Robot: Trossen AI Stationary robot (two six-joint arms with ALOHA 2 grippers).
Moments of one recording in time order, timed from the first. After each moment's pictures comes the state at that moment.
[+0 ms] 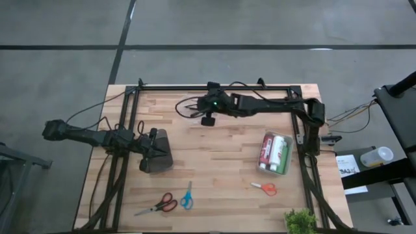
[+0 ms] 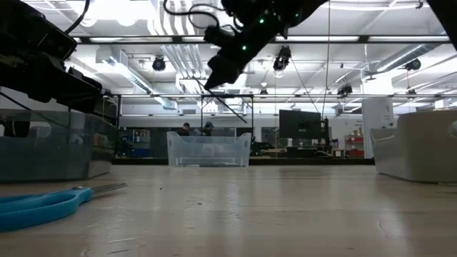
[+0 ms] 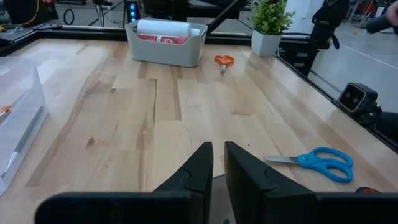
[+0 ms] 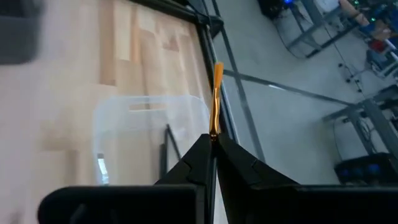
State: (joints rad) left arm -0.15 0.29 0.00 0.02 0.04 -0.08; right arm -0.22 1.90 1.51 -0.18 0.31 -0.42
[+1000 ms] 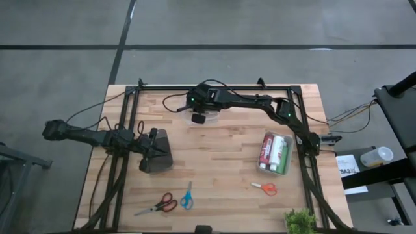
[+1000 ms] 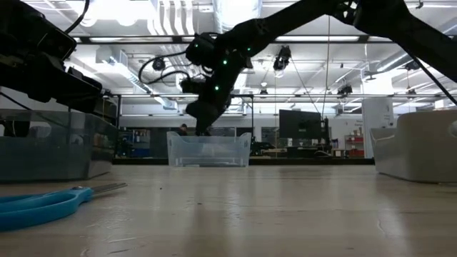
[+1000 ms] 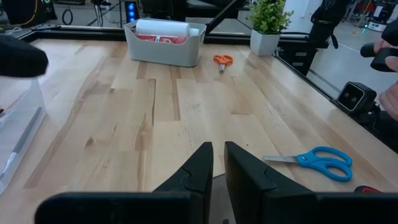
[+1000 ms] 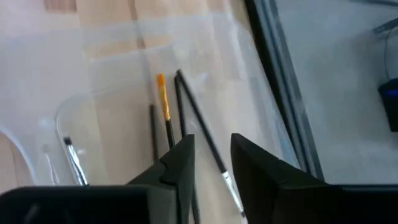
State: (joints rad) left arm -0.15 0.29 0.00 0.02 0.04 -0.08; right arm -0.30 2.32 2.01 -0.61 0.31 -0.23
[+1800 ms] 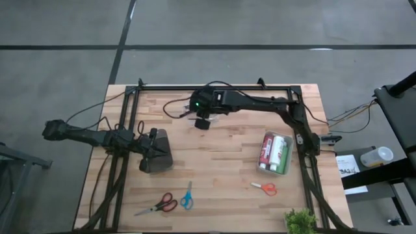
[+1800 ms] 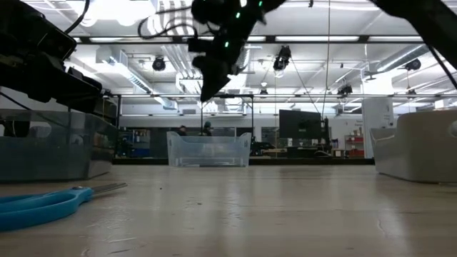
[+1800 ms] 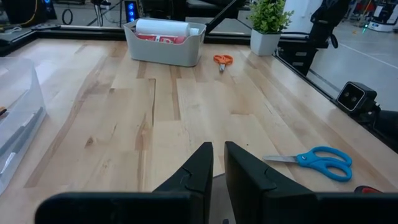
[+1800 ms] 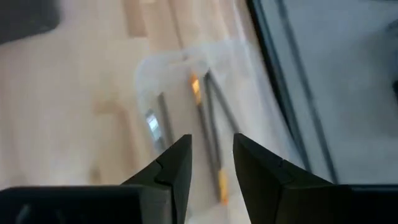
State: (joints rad) left arm -0.15 0.29 0.00 0.02 0.04 -0.08; right arm -0.20 2.15 2.01 -0.82 0.31 -0.12
